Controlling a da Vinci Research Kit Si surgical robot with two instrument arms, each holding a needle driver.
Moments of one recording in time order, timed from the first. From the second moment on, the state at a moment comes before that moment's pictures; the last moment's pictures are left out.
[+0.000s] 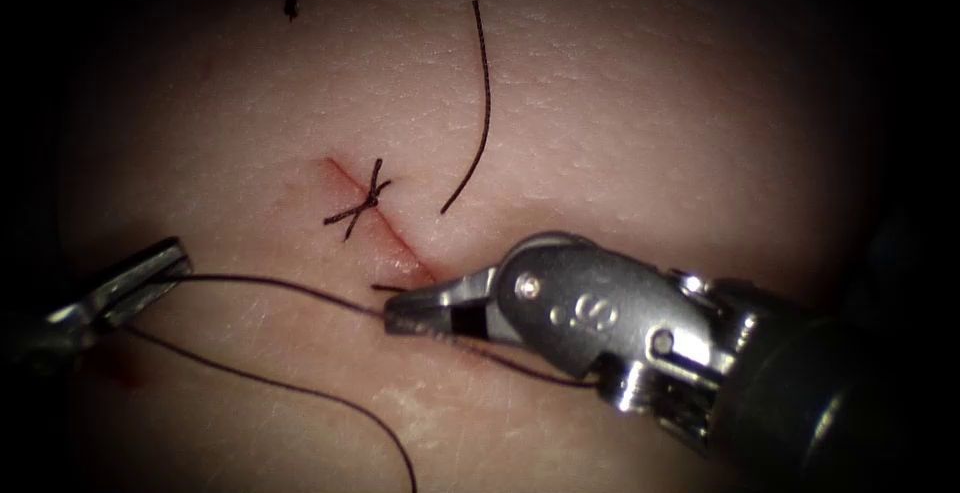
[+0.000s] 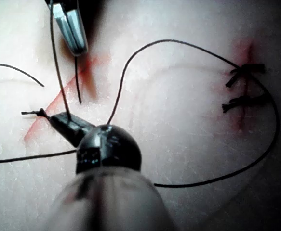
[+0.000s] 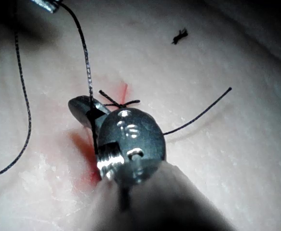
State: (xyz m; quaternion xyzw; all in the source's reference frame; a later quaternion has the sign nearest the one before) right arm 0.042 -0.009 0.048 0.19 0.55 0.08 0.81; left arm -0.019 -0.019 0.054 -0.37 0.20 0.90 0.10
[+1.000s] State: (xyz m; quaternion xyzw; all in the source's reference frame) right arm 0.045 -0.007 0.045 0.12 0.71 0.25 0.65; left arm -0.025 -0.020 0.059 -0.28 0.24 0.92 0.16
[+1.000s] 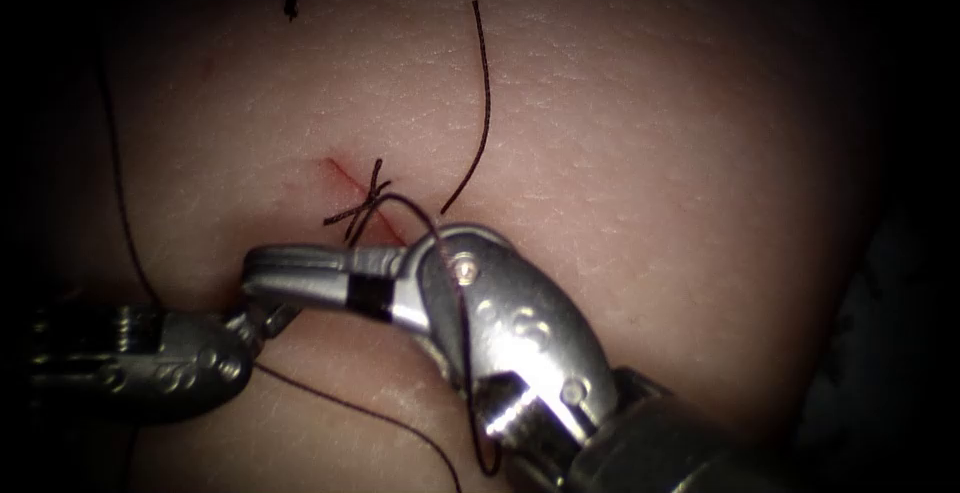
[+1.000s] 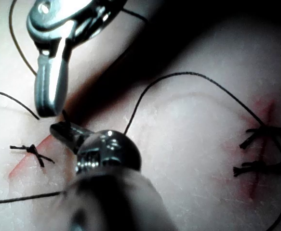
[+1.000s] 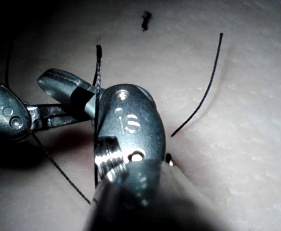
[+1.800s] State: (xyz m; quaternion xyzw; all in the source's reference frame) right arm 0.045 -0.007 0.046 0.03 0.54 0.15 0.83; left arm -0.022 -0.020 0.053 -0.28 0.25 0.92 0.13
